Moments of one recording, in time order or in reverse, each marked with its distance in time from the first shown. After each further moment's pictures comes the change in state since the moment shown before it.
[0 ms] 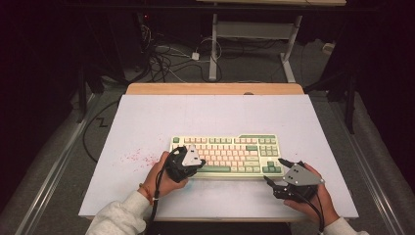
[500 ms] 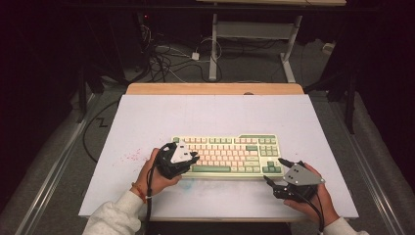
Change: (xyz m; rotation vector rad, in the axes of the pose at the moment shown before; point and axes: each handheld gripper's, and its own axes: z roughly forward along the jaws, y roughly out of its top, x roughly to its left) left arm 0.012 -0.009 -0.020 -0.059 0.065 -0.032; right arm 0.000 0.001 0.000 -0.002 0.001 0.006
